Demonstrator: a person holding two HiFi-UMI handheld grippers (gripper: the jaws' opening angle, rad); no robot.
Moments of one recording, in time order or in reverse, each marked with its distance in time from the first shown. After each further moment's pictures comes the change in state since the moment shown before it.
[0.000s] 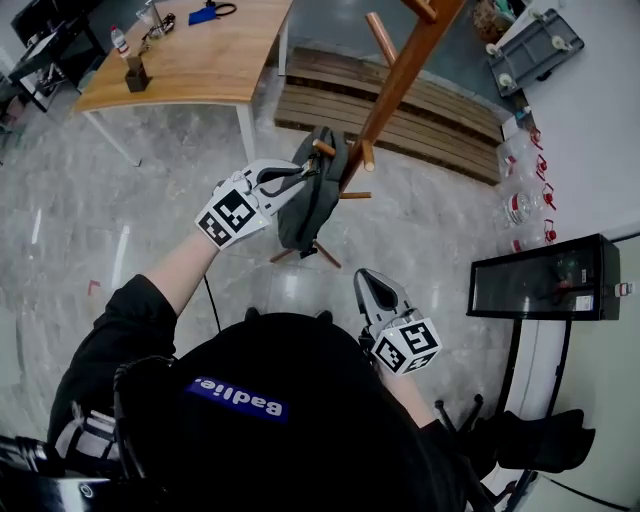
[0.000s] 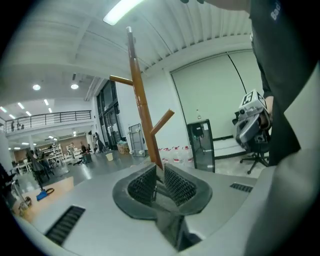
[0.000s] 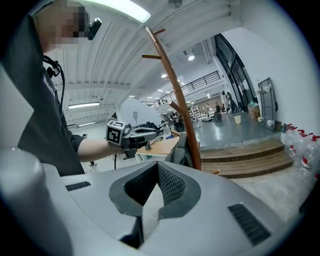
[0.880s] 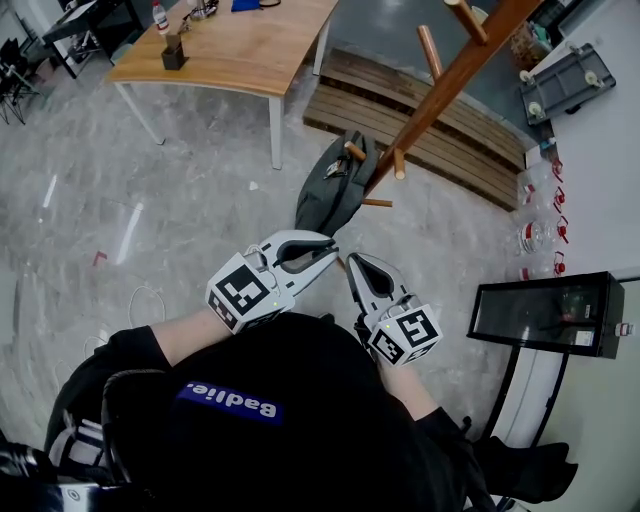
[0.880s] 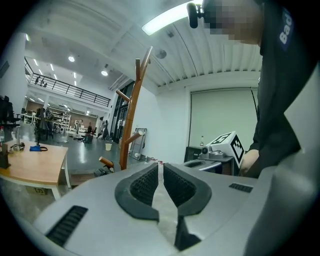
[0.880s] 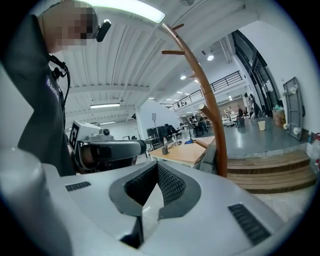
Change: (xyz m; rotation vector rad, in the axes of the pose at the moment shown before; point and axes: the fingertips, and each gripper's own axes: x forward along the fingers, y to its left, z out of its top) left arm -0.061 -0.118 0.063 -0.386 -0.141 0.033; right arm 0.044 0.048 0.032 -0.106 -0.023 0.221
